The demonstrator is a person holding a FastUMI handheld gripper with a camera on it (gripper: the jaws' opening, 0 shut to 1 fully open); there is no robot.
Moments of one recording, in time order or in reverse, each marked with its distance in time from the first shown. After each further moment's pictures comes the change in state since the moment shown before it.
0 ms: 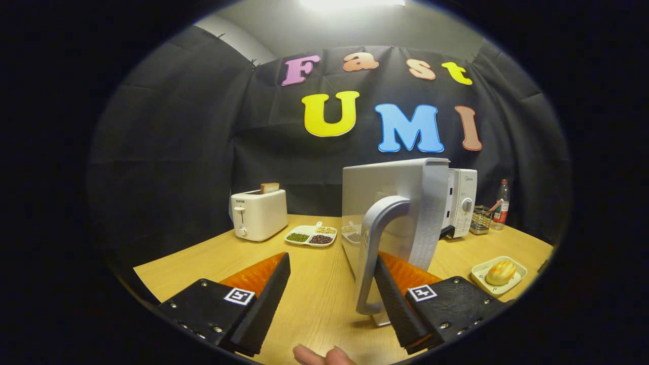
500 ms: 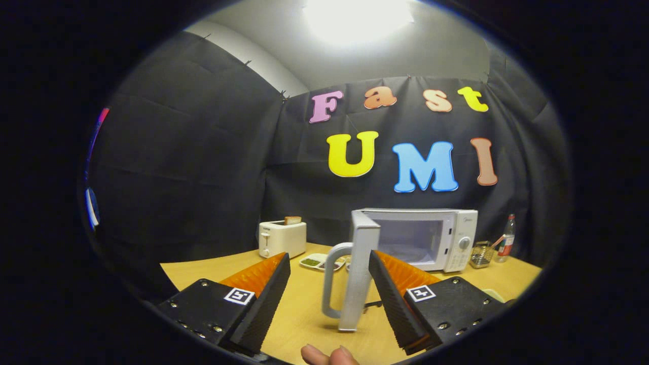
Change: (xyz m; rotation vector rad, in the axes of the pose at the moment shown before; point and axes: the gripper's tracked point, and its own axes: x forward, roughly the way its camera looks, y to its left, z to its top) arm -0.077 -0.063 0.058 -0.131 -0.216 0.141
